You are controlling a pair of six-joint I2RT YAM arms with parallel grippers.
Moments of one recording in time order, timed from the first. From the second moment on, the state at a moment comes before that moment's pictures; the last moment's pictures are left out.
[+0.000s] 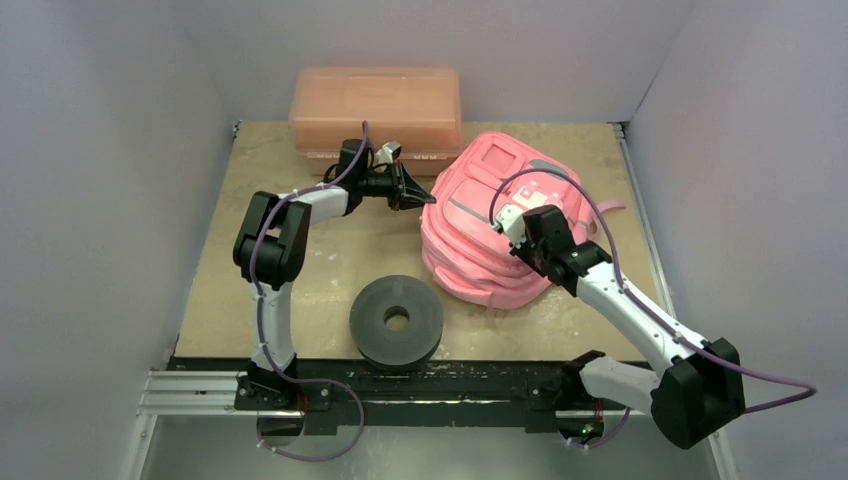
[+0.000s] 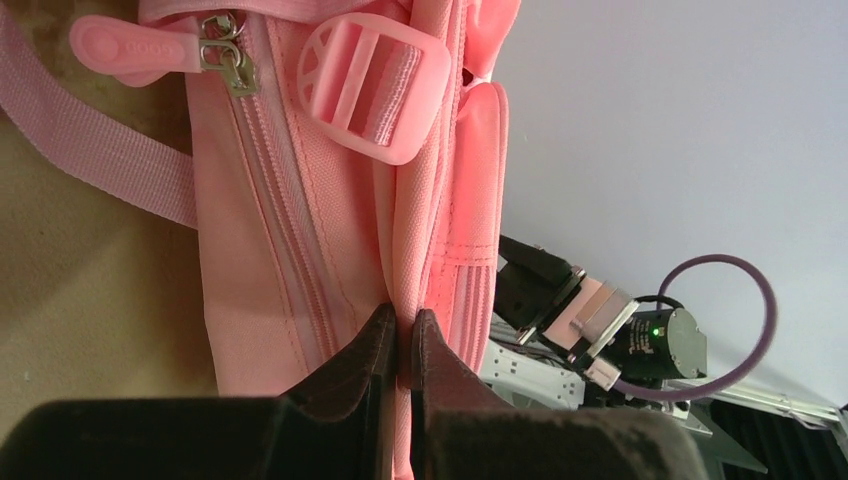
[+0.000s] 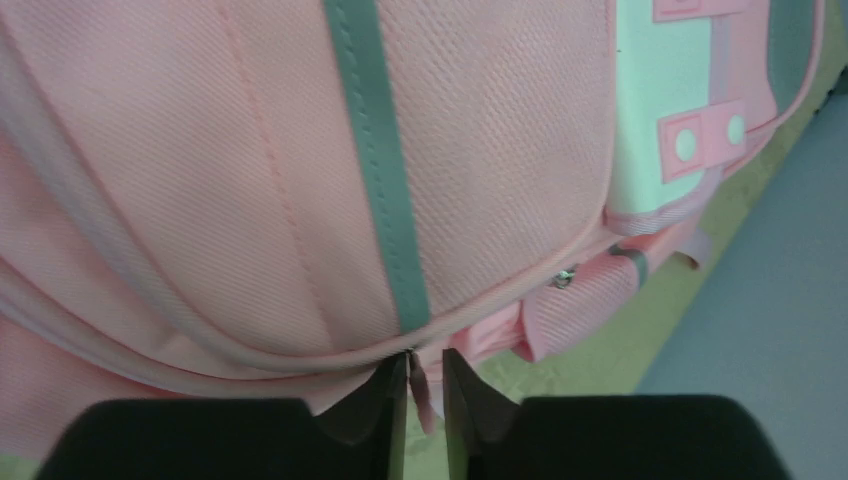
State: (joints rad) left arm -0.30 2.10 1.35 0.26 1.05 -1.17; right arm 0.44 1.10 0.78 -0.57 0.28 -0.53
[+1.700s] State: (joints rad) left arm -0.30 1.21 1.09 -0.47 0.69 -0.57; right arm 1.15 1.08 0.86 -0.62 0.42 -0.25
